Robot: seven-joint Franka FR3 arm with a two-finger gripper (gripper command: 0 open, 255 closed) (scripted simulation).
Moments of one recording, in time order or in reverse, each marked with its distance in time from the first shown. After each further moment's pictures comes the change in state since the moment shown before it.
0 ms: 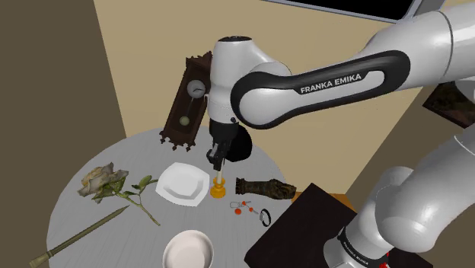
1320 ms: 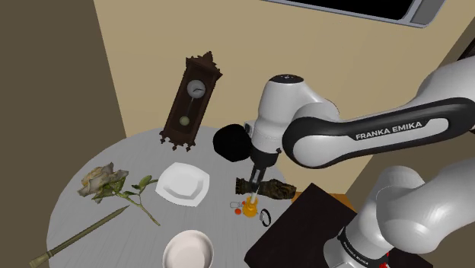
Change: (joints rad) arm 0.054 -0.335 -0.060 -0.448 0.114 0.116 -0.112
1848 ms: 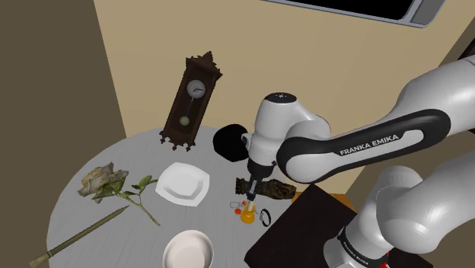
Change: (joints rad) arm -0.003 0.075 0.021 -0.062 0.005 0.137 0.003
